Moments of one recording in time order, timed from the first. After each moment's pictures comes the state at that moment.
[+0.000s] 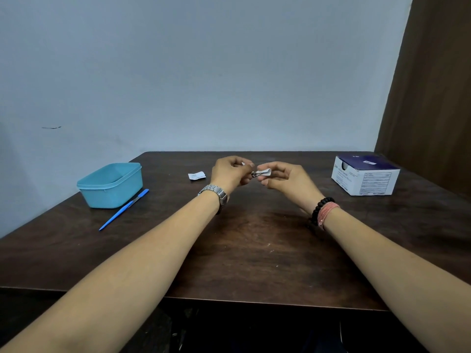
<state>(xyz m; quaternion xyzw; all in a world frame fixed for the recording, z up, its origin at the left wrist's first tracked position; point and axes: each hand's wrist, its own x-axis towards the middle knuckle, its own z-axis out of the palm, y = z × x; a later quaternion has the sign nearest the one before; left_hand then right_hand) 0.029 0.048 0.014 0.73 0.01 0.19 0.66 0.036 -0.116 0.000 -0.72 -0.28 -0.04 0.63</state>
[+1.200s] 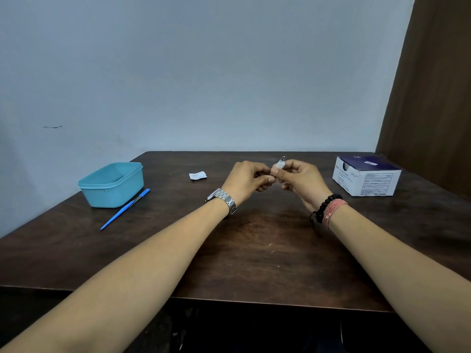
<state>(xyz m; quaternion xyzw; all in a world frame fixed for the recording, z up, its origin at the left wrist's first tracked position) 0.023 0.033 0.011 0.87 -0.19 0.20 0.42 0.042 -0.125 0.004 -0.67 -0.18 -0.04 0.72</state>
